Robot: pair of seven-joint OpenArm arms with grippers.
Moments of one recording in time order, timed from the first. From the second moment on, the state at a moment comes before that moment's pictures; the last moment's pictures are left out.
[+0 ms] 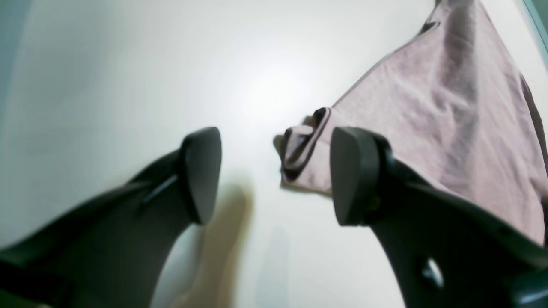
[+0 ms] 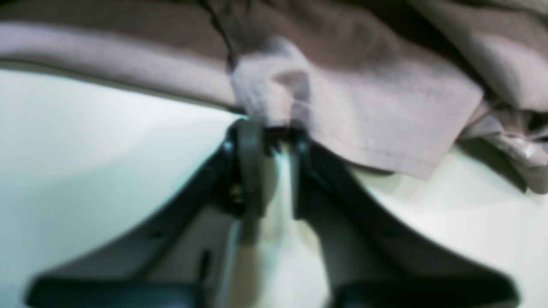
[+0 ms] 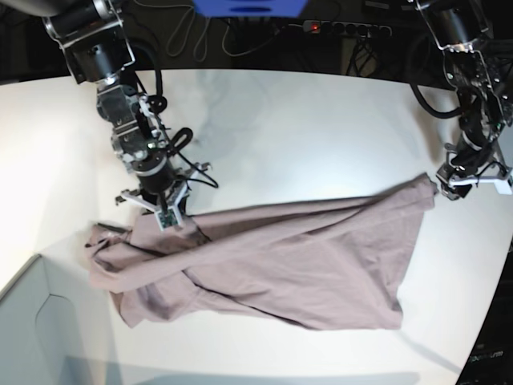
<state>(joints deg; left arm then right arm) 3.0 -11.1 -30.9 76.9 -36.0 0.7 31.9 7.0 9.6 -16.9 57.1 -0.6 0.9 -4.8</state>
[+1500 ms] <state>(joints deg) 8.3 -8.3 -20.3 81.8 -38.7 0.6 31.5 -31.4 7.4 4.7 101.8 -0.5 0.7 -5.2</state>
